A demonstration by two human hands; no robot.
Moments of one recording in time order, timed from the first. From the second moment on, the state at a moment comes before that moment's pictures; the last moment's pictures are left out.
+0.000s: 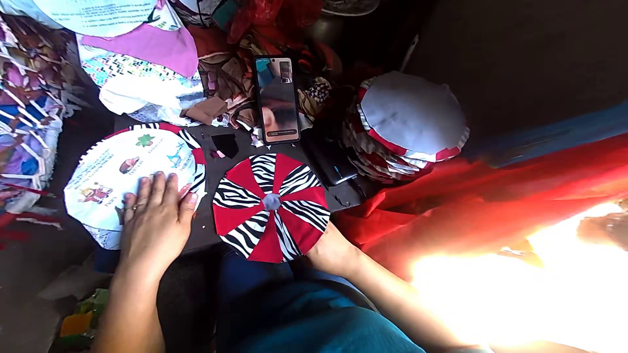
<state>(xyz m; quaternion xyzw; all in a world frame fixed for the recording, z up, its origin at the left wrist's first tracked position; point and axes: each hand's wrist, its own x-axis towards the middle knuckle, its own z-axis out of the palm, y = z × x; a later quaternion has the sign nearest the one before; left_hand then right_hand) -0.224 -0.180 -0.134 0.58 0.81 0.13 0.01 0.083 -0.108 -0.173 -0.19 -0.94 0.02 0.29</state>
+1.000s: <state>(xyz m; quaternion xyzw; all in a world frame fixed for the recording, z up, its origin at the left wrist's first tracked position) -0.141 -0.149 -0.142 0.74 0.66 0.12 0.03 0.096 -0.102 -0.181 -0.18 -0.93 -0.01 0.31</state>
